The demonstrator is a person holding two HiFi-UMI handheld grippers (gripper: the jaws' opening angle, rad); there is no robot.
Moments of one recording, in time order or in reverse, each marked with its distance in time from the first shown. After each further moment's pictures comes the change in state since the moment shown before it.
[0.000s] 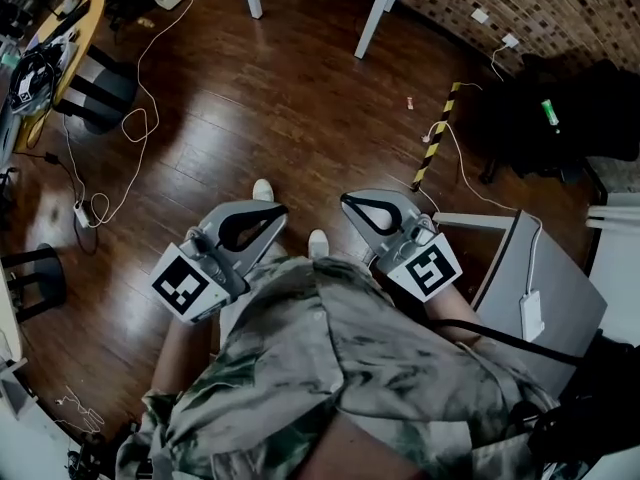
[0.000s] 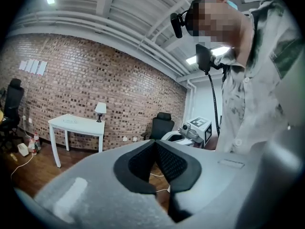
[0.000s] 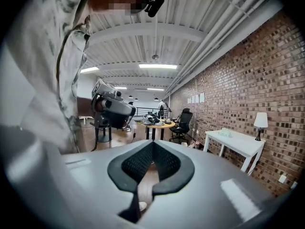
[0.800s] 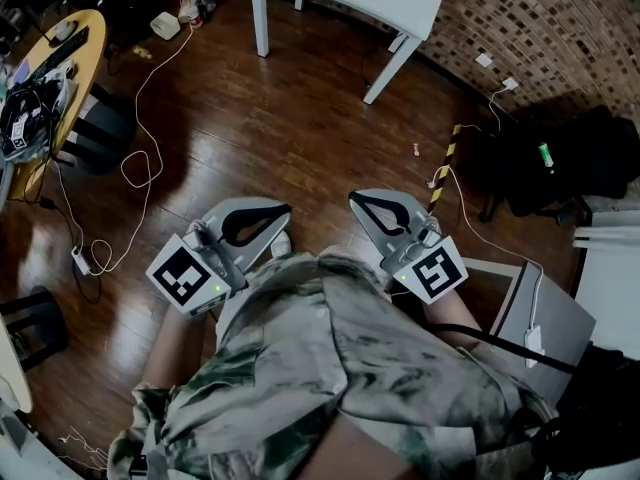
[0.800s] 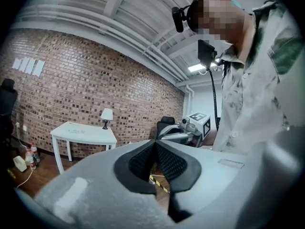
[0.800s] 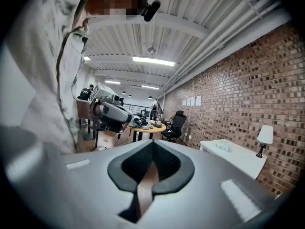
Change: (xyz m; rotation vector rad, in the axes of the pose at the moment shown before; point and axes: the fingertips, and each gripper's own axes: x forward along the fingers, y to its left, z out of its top) left arm -0.051 0.230 0.046 0.028 -0.047 -0.077; right arm 0.203 -0.101 0.073 -0.061 0.020 -0.095
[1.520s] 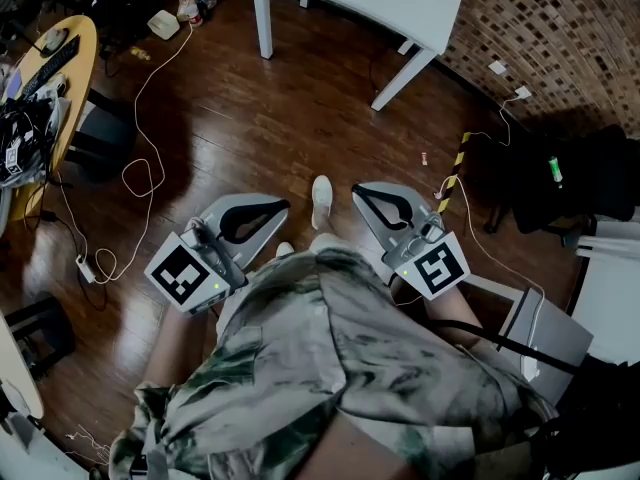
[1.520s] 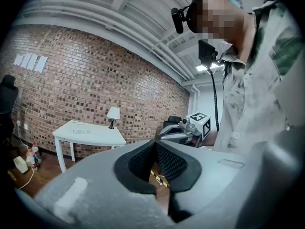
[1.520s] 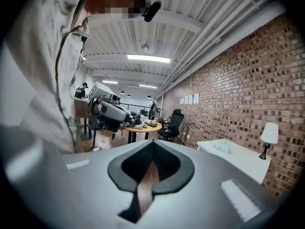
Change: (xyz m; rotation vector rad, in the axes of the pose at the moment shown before) left arm 0.036 0.110 0.009 -0.018 0.014 0.016; right arm 0.075 -0.093 -0.012 0.019 0.004 0.000
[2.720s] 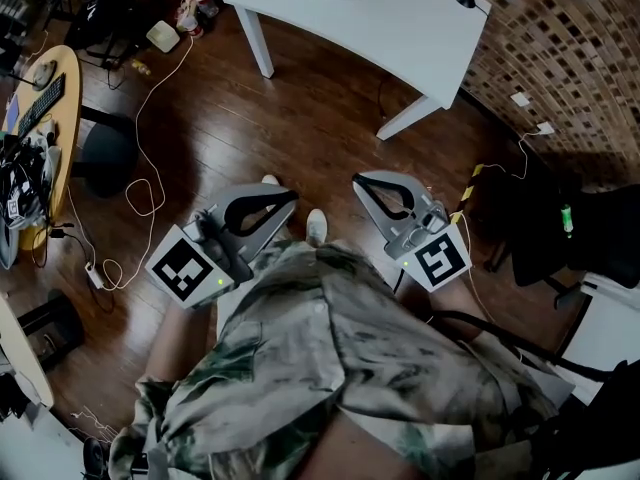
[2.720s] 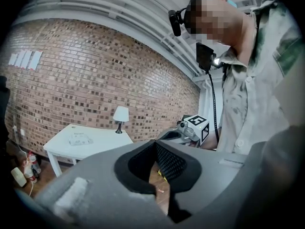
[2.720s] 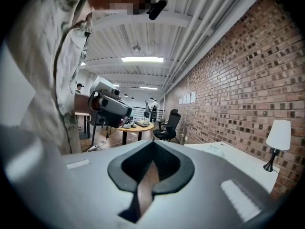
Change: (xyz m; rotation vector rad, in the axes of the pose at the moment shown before) left arm 0.192 0.172 0.068 -0.008 0.043 0.061; right arm 0.069 -0.254 -0.032 -0.022 -0.016 0.090
